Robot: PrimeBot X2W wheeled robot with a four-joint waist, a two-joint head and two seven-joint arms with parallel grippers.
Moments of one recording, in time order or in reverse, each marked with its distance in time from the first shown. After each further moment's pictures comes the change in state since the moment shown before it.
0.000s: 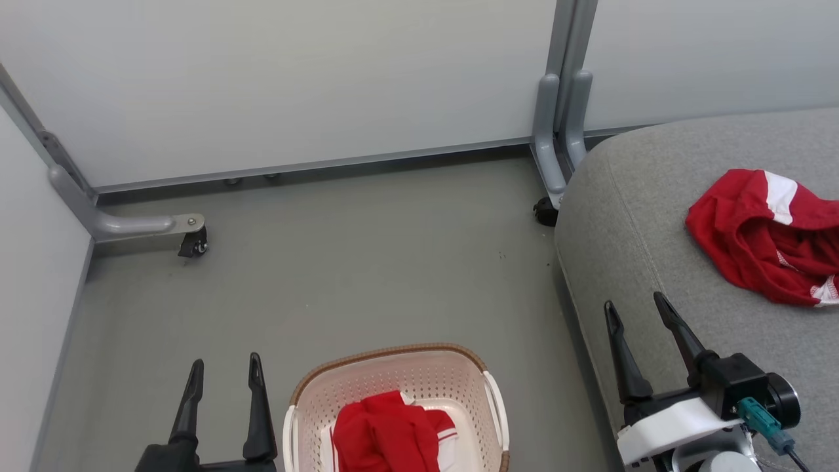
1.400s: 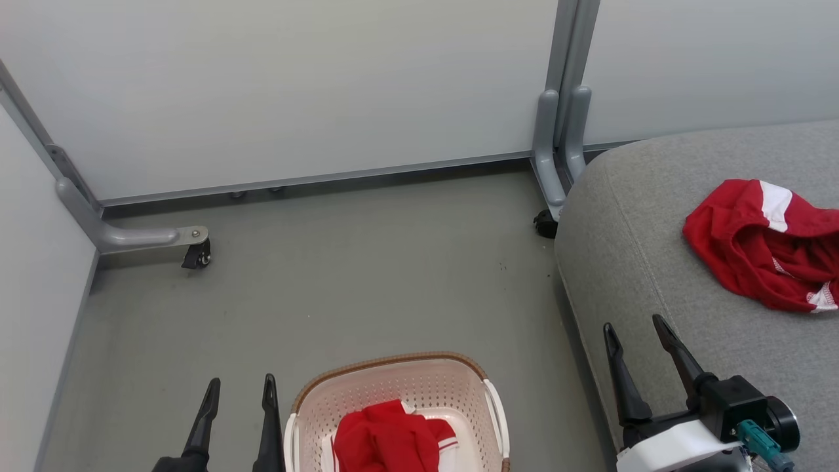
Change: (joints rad) left arm 0.037 0.000 -0.003 0.030 0.003 -0.058 0.000; right arm 0.073 0.016 -0.001 -0.032 -0.004 0.000 0.000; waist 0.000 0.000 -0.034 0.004
